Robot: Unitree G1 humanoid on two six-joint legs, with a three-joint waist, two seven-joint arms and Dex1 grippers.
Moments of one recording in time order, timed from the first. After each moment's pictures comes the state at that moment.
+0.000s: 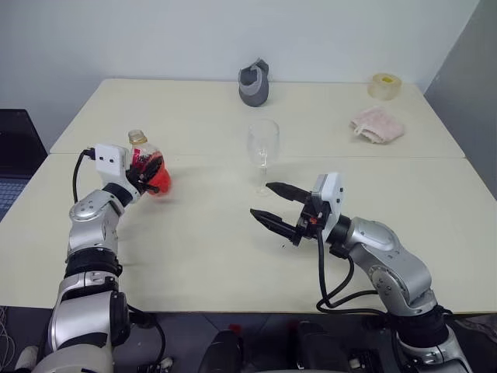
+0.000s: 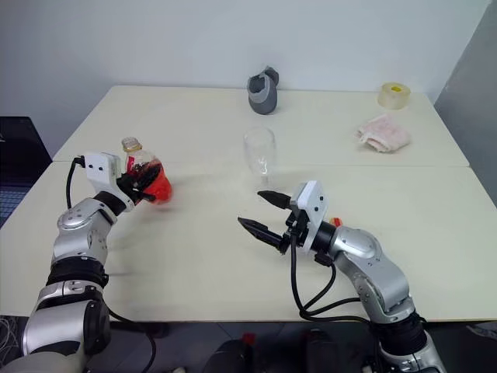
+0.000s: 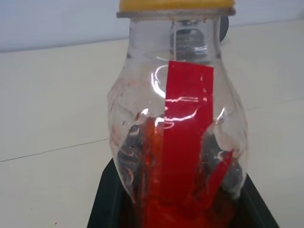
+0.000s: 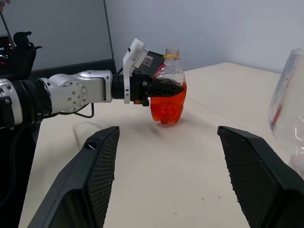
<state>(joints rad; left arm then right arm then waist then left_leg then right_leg) -0.67 0.59 0.26 0.79 -0.24 -0.06 -0.66 -0.31 -0.30 0.21 -0.44 0.45 0.46 0.65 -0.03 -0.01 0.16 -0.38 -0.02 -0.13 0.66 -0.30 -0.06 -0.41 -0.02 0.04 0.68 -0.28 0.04</state>
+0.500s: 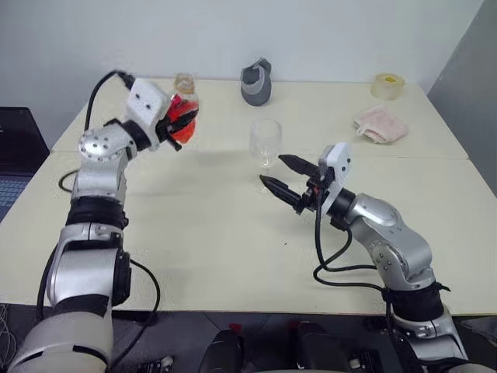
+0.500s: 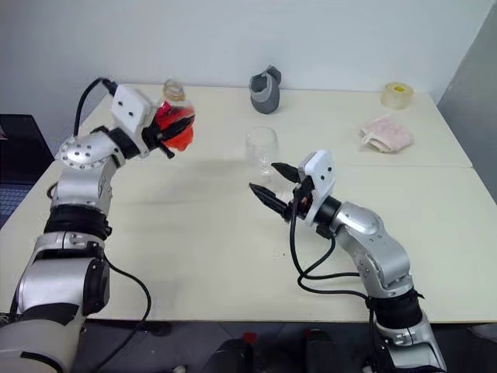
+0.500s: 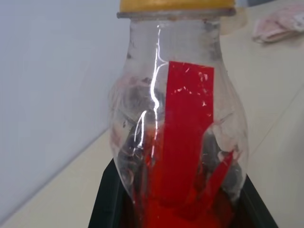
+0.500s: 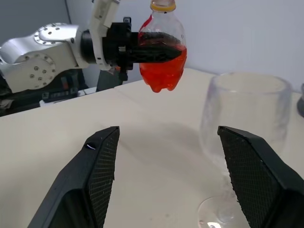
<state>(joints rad) -1.06 0.63 0.01 0.85 -0.03 -0.29 -0.84 -0.48 -0.27 0.11 -0.32 0.45 0.51 0.53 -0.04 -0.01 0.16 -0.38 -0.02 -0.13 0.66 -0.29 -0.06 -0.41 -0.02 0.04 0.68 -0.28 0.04</state>
